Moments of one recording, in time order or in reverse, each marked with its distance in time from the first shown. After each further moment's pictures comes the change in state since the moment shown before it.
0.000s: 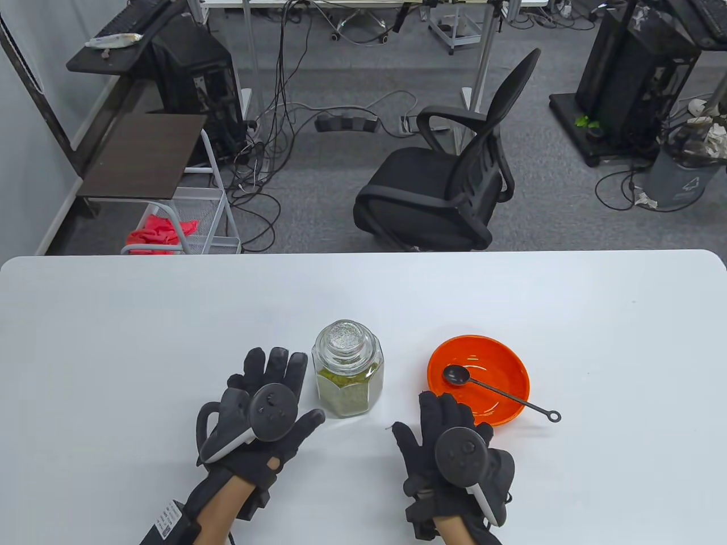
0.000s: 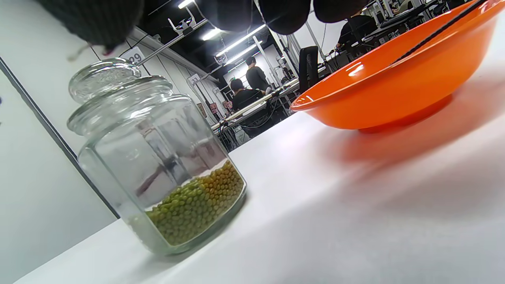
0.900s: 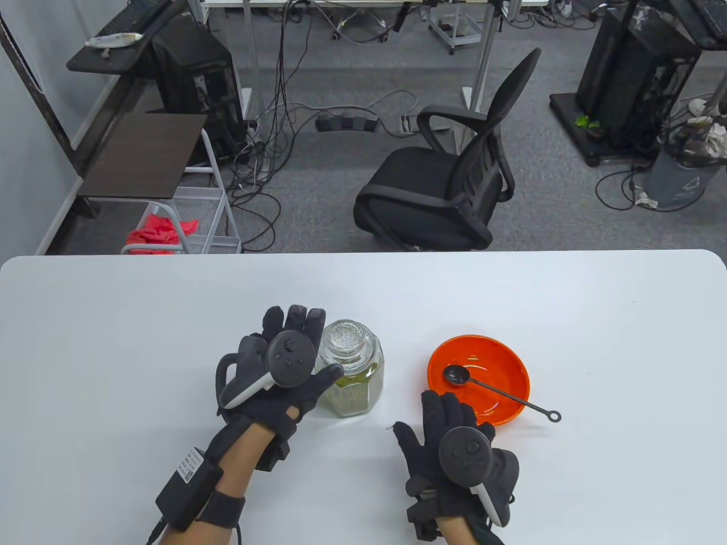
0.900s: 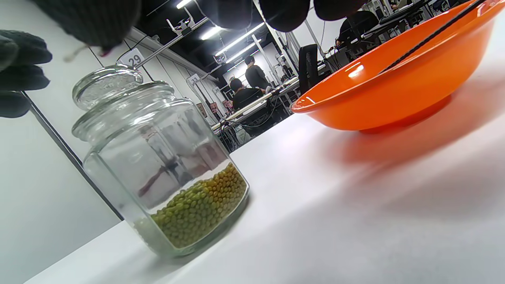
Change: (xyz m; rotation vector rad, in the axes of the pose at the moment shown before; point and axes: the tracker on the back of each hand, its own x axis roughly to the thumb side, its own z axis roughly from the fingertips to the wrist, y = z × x) left_hand 0.019 0.040 -0.053 0.011 -0.013 0.048; right_hand 0.000 -0.004 0.000 0.006 0.003 -0.019
